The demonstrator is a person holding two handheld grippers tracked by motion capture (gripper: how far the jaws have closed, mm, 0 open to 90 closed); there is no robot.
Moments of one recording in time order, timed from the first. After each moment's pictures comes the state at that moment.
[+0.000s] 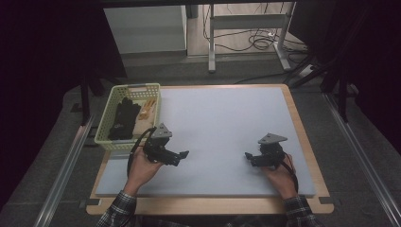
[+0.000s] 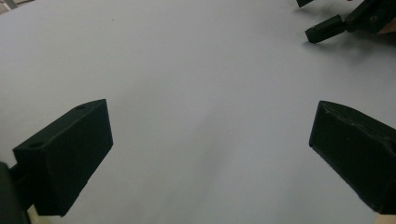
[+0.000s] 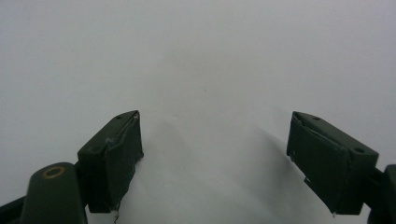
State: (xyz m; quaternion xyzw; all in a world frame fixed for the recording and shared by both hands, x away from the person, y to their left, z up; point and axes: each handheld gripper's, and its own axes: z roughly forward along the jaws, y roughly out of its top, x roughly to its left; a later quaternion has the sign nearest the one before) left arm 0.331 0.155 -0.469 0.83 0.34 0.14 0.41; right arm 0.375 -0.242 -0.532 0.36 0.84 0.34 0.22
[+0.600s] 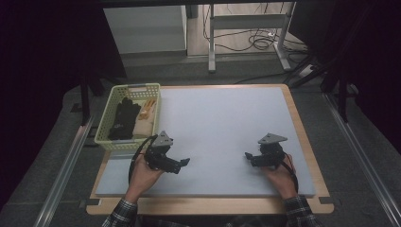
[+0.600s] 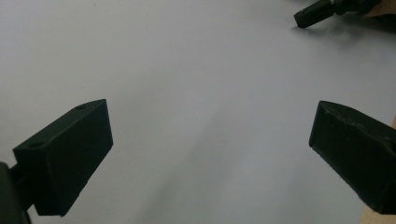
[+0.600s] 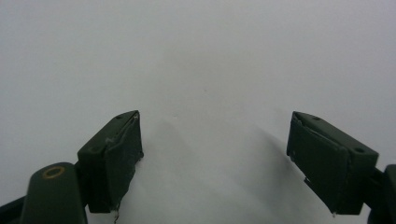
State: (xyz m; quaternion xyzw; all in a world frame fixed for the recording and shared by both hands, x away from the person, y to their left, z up) left arm 0.318 0.152 -0.489 0.83 0.33 0.13 0.42; right arm 0.375 -0.242 -0.532 0.36 0.84 0.34 0.22
